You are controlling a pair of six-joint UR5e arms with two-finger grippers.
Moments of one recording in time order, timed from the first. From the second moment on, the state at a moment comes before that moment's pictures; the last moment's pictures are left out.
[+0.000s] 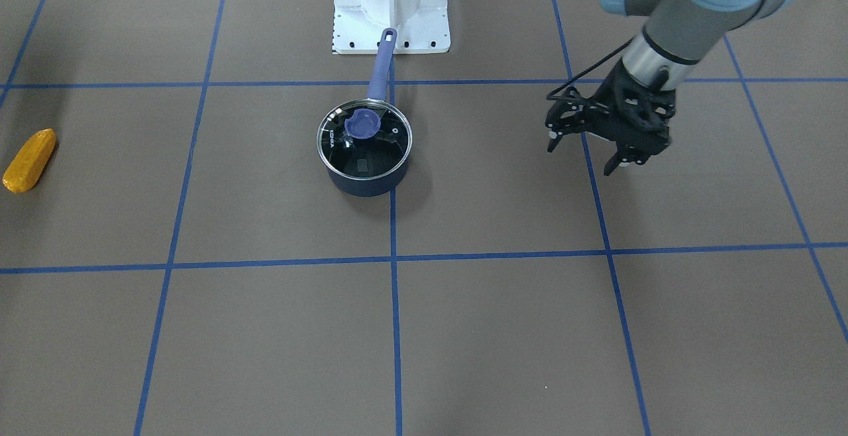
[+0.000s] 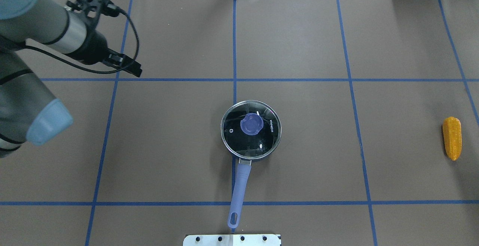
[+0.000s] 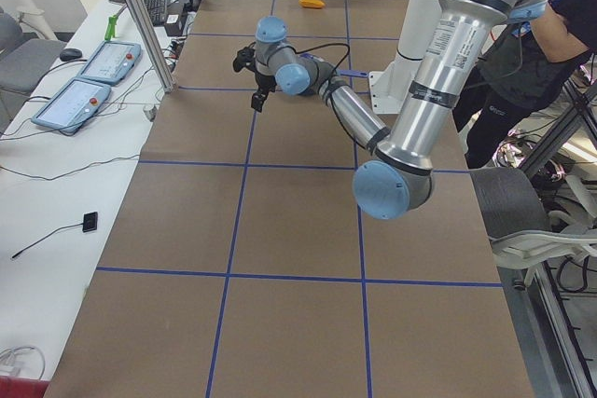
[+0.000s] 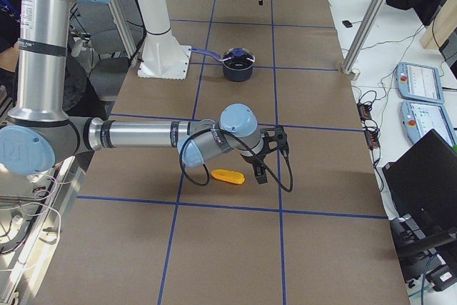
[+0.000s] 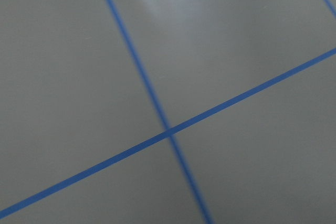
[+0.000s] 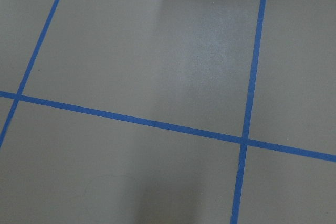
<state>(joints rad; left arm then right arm) -0.84 -2.05 -1.90 -1.64 -2.08 -0.65 1.53 -1.72 1.76 -1.12 2.41 0.20</state>
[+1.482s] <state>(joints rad) -0.44 -2.51 -1.60 -1.51 -1.79 -0.90 1.52 -1.72 1.75 -1.12 2.41 0.23</state>
